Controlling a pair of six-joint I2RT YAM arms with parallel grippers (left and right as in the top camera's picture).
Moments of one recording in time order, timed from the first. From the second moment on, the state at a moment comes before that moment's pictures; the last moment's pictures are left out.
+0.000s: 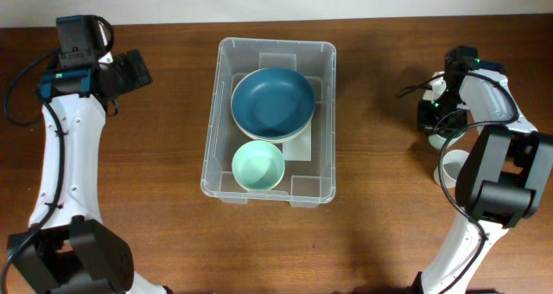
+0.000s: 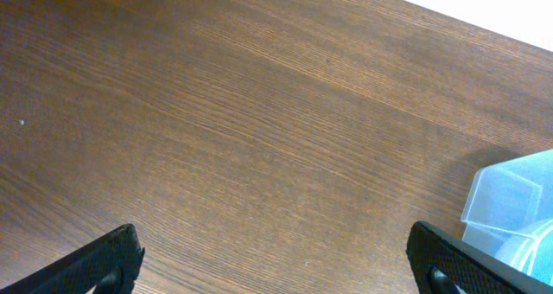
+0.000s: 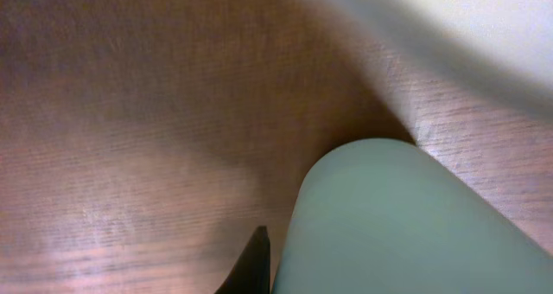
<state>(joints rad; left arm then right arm) 0.15 1.74 1.64 -0.81 -0.11 -0.19 -0.24 2.16 1.67 -1.09 0.01 -0.05</state>
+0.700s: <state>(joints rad) 0.15 1.74 1.64 -0.81 -0.11 -0.19 0.14 1.82 1.73 -1.23 0.00 -0.05</state>
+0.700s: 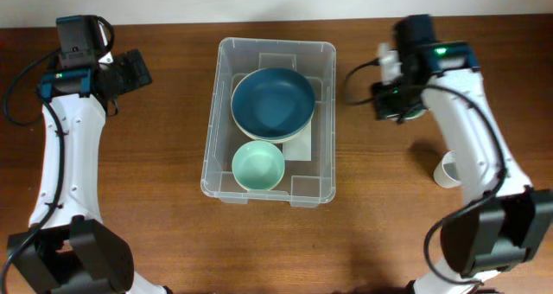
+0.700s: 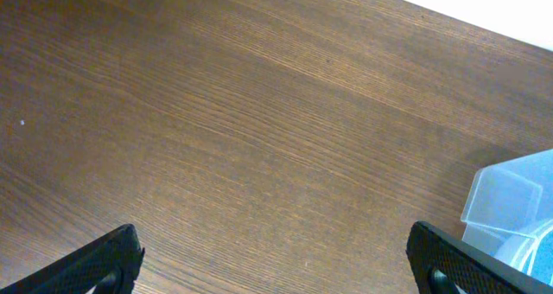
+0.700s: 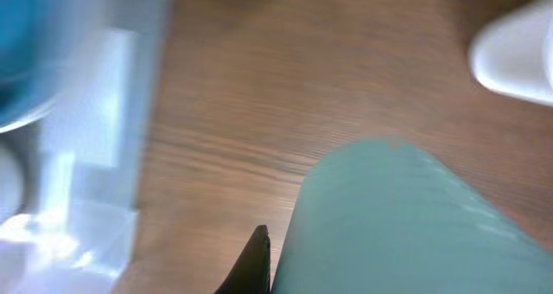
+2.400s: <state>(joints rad) 0.15 1.74 1.64 -0.81 -0.11 -0.19 0.69 1.79 1.42 -0.99 0.00 -0.03</state>
